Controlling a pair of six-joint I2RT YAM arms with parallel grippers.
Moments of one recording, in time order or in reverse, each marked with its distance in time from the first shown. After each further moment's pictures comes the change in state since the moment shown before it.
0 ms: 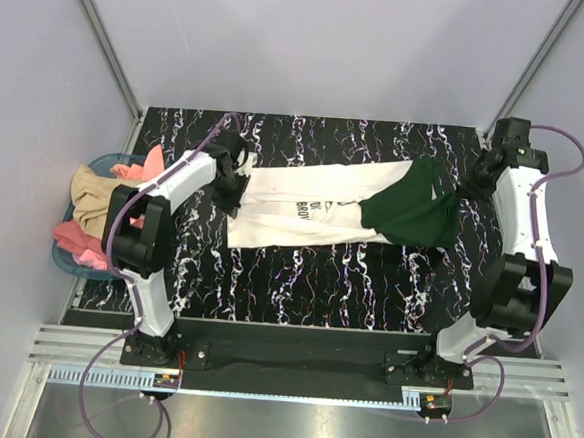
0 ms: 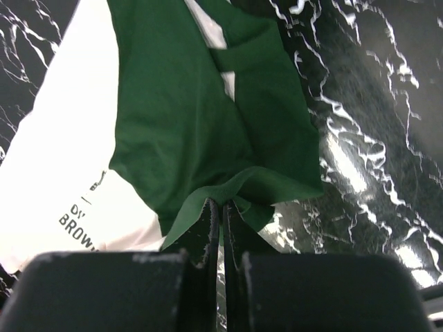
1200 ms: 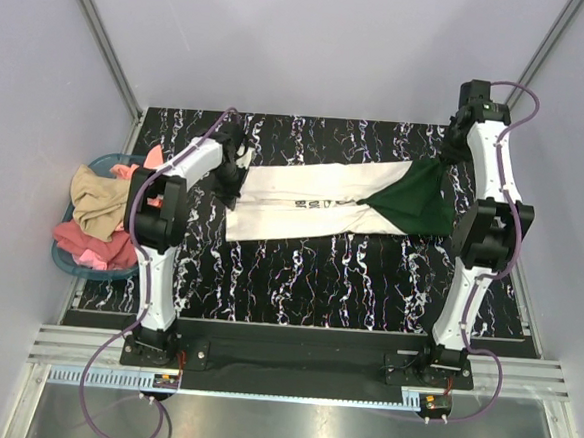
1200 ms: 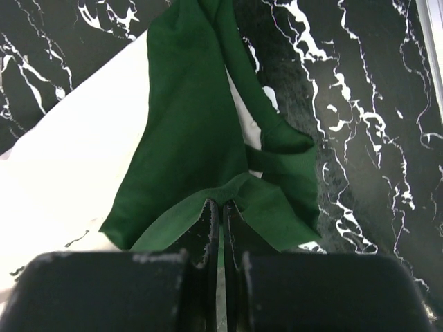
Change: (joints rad) left arm 0.064 0.262 0.248 -0.076 -0.018 0.021; right arm 0.127 0.541 0.639 -0.134 0.119 -0.176
